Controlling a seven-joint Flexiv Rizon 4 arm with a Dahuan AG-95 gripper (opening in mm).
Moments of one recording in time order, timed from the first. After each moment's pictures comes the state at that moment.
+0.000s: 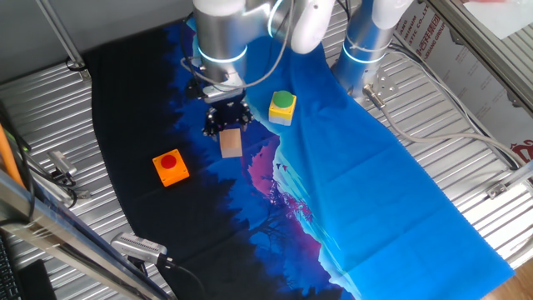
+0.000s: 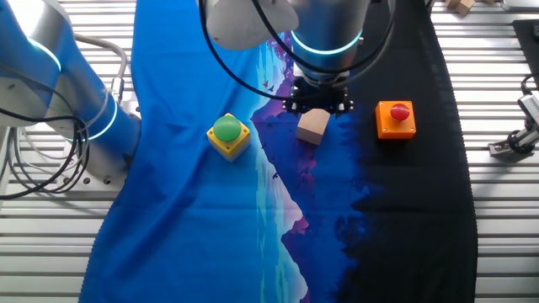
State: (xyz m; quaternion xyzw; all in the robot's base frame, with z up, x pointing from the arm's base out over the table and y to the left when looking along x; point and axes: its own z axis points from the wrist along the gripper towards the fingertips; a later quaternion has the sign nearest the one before) arm 0.459 0.040 0.074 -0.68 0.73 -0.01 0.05
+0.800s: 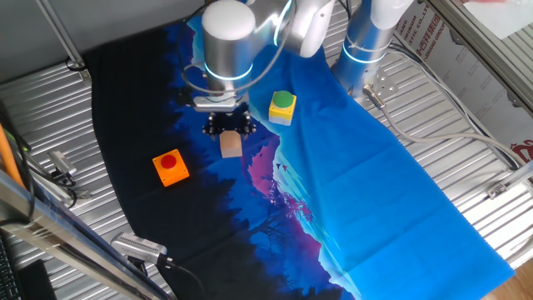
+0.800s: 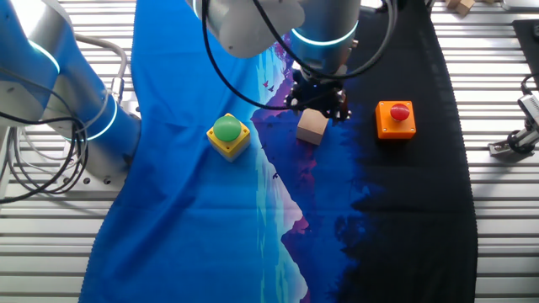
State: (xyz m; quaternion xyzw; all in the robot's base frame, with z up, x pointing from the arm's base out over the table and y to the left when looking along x) arm 0.459 0.043 0.060 -0.52 0.85 -0.01 0.02
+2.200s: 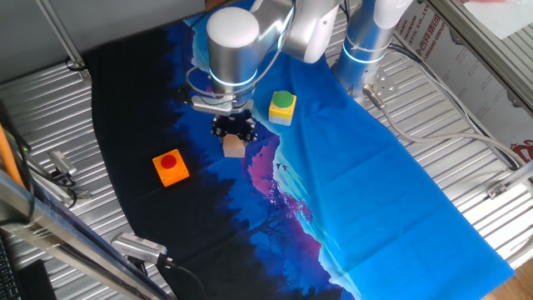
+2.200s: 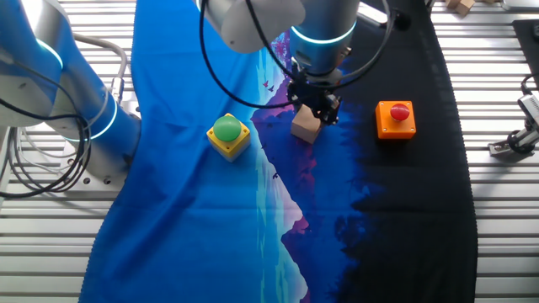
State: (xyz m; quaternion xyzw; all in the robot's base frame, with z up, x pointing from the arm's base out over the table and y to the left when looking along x) arm 0.451 0.050 0.047 -0.44 0.90 -0.02 0.03
